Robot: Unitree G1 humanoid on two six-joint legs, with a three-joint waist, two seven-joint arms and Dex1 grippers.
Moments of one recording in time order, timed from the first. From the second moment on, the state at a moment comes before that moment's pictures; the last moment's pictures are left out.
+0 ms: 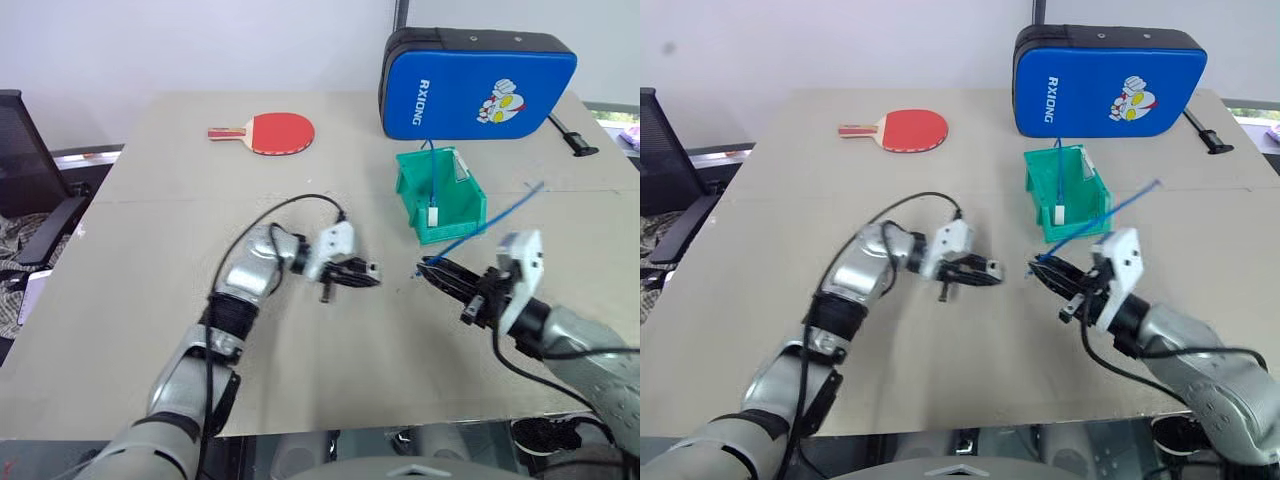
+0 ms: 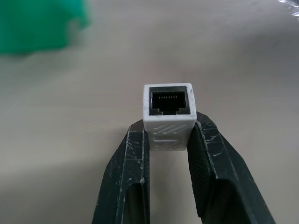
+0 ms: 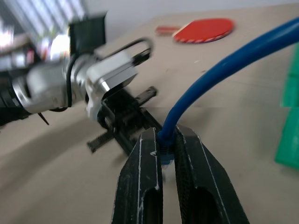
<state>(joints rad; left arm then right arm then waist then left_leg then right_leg) -0.67 0.32 -0.35 0.38 -0.05 0.09 -1.36 -0.05 -0.67 0.05 -0.67 0.83 0.61 0.39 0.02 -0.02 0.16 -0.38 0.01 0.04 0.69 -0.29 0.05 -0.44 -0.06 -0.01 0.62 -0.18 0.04</state>
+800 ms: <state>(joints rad) -0.71 0.35 -0.41 0.42 0.01 0.01 -1.39 -0.22 -0.63 0.20 -0.44 0.49 0.54 0.73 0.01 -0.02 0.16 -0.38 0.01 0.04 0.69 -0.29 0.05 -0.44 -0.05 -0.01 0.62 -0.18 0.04</state>
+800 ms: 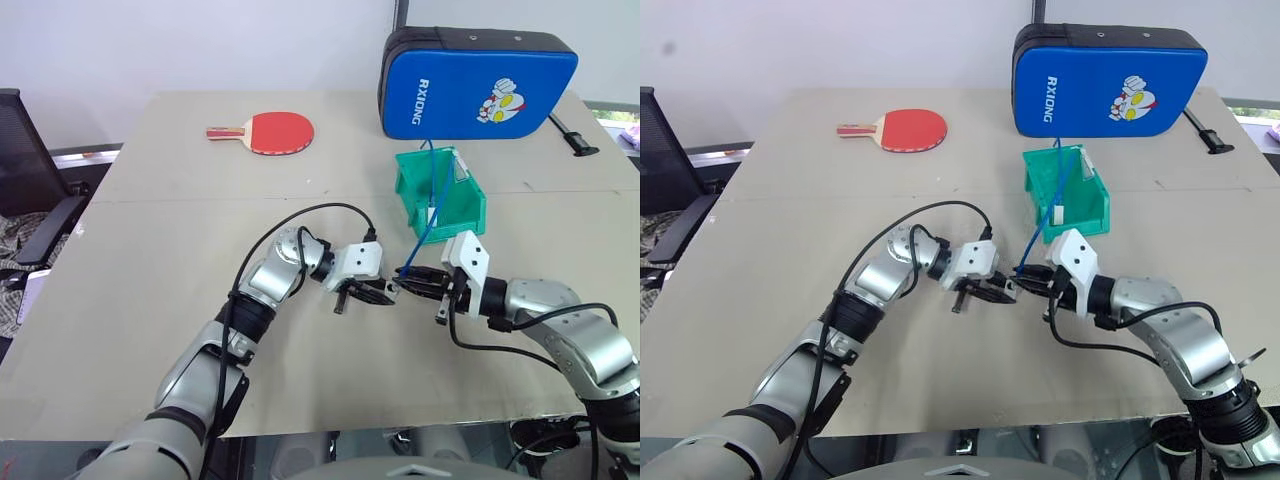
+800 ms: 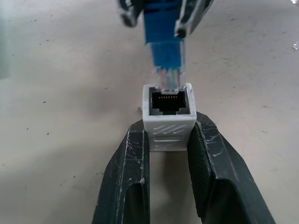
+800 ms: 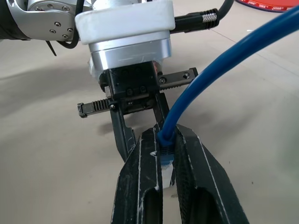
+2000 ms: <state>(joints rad) -0.70 0.34 -0.43 0.41 0.01 0.08 -1.35 -0.26 -0.62 0.29 -0.36 0.25 0.45 0.85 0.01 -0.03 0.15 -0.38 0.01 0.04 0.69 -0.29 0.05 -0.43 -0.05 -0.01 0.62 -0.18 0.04</state>
